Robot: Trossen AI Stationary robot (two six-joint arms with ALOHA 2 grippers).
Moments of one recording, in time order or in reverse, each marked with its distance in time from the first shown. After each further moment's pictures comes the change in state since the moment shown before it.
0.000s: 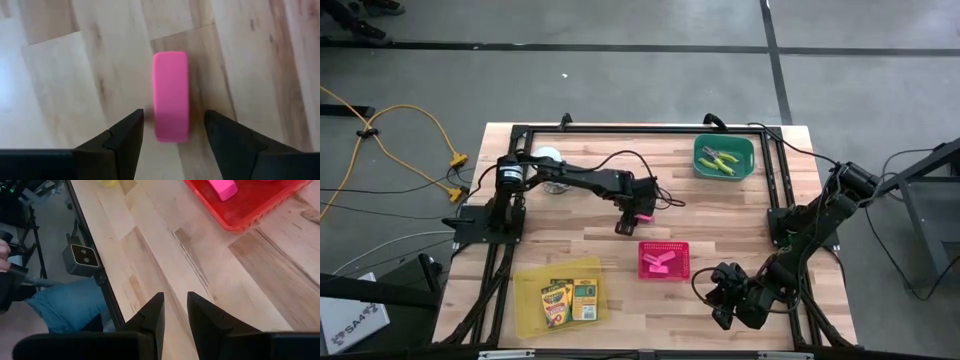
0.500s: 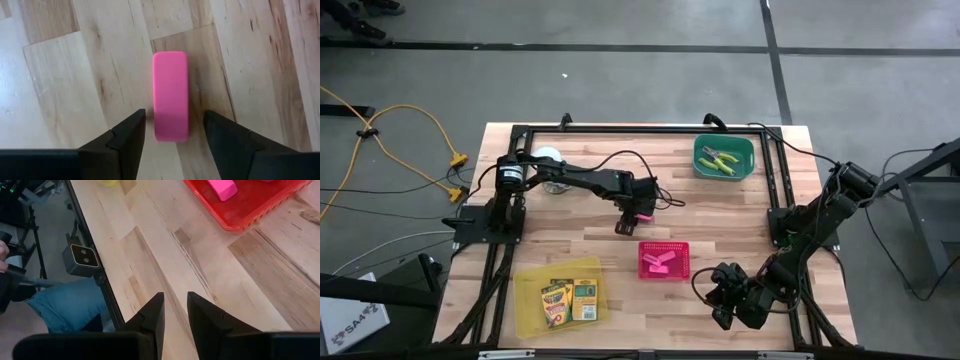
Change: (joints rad) left arm 0.000 0.000 0.000 0.001 0.001 -0.003; right arm 0.000 0.000 0.000 0.001 -0.001 0.000
